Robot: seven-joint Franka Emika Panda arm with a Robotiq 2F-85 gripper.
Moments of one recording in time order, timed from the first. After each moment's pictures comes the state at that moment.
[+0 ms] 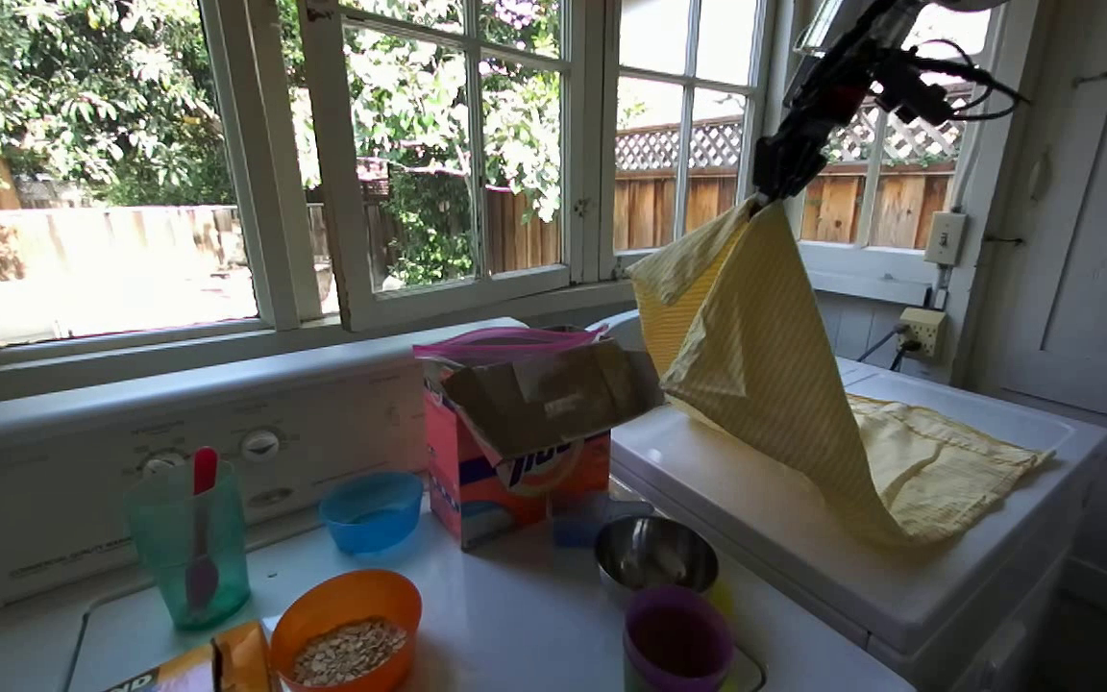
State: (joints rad) arm 0.03 -0.41 -0.18 -2.24 0.19 2.14 -0.53
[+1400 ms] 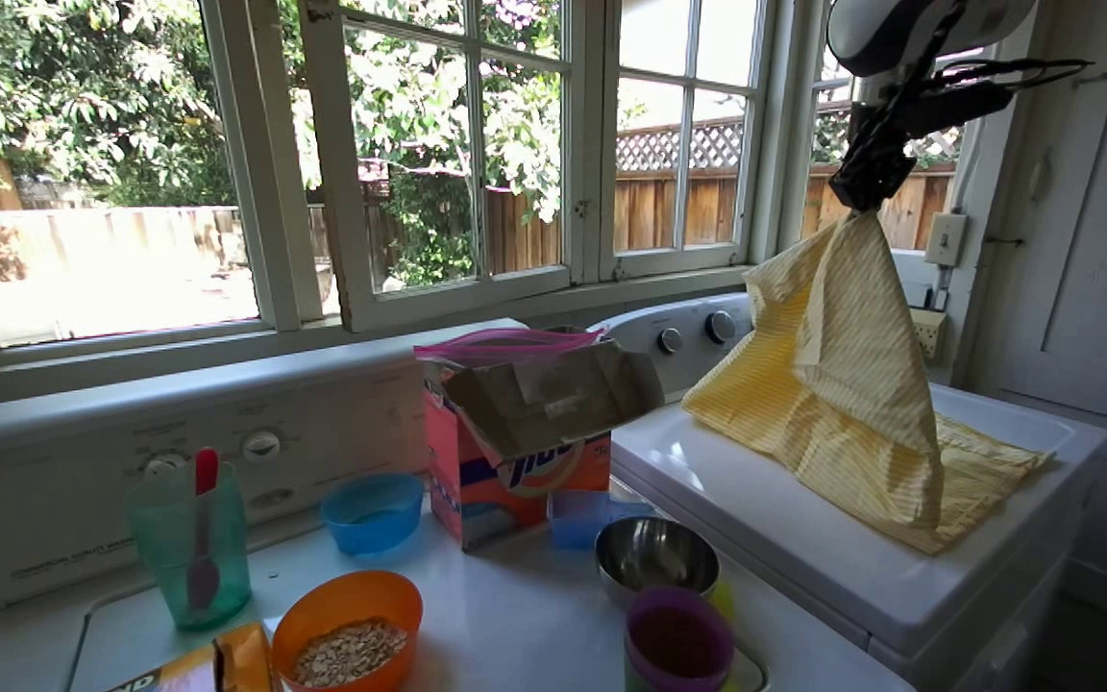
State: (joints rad) arm -0.19 -0.10 -0.20 -1.96 -0.25 2.17 -0.24
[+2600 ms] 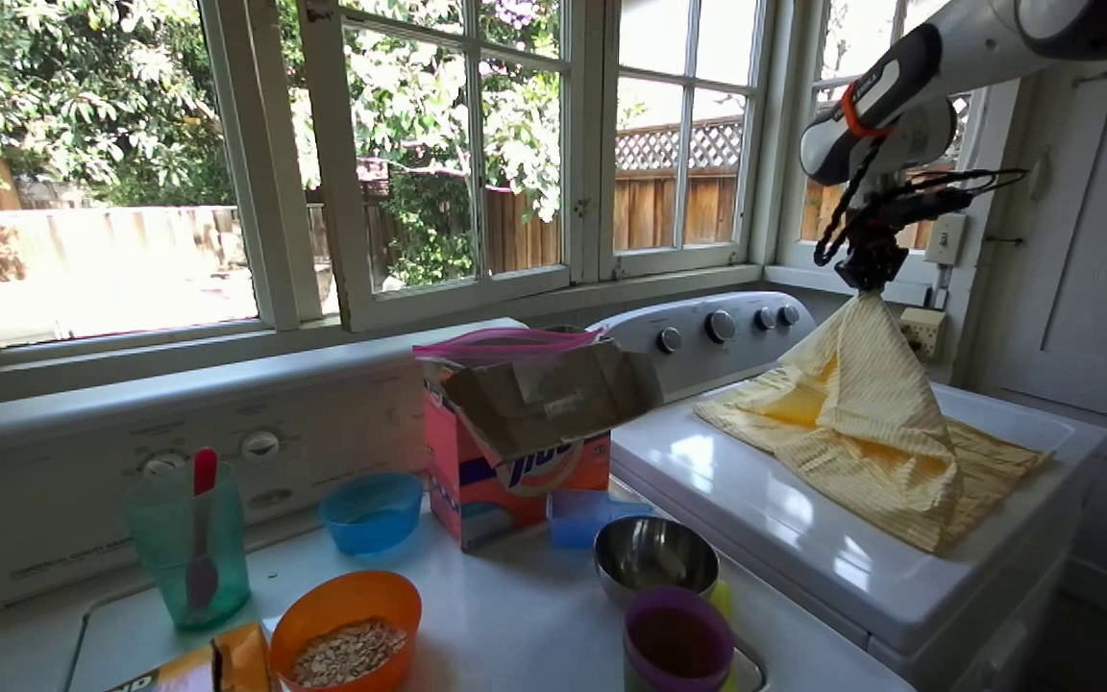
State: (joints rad) arm -0.31 0.47 -0.24 -1.48 -0.11 2.04 -0.38
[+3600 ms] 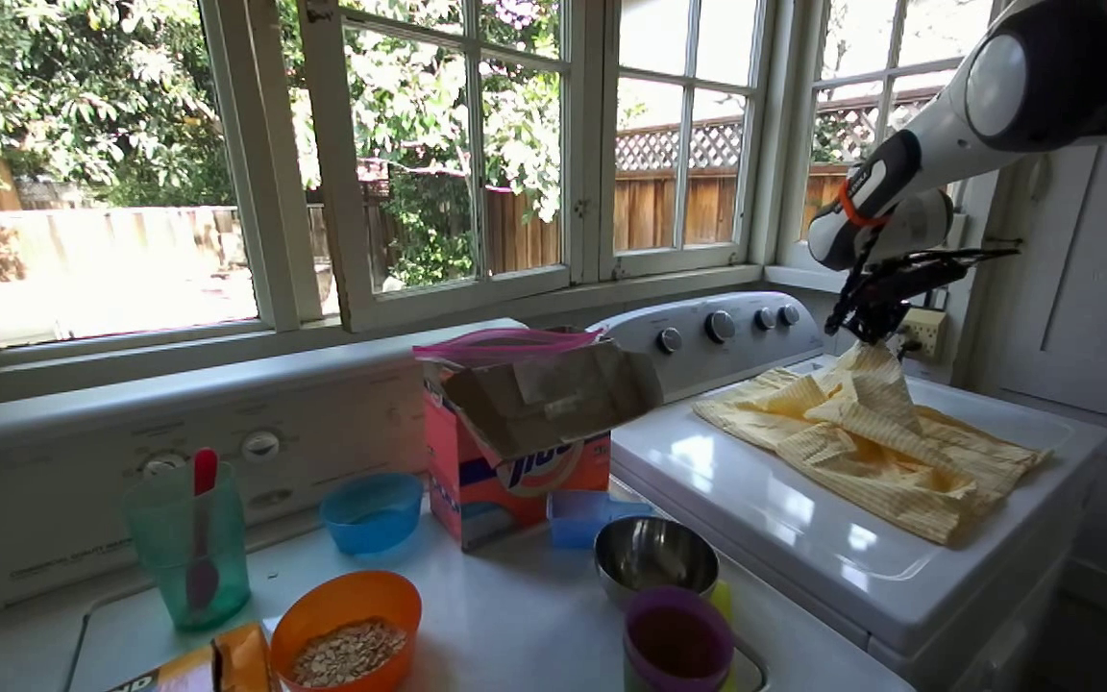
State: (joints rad) arm -0.37 0.67 -0.25 -1.47 -0.13 2.34 -0.29
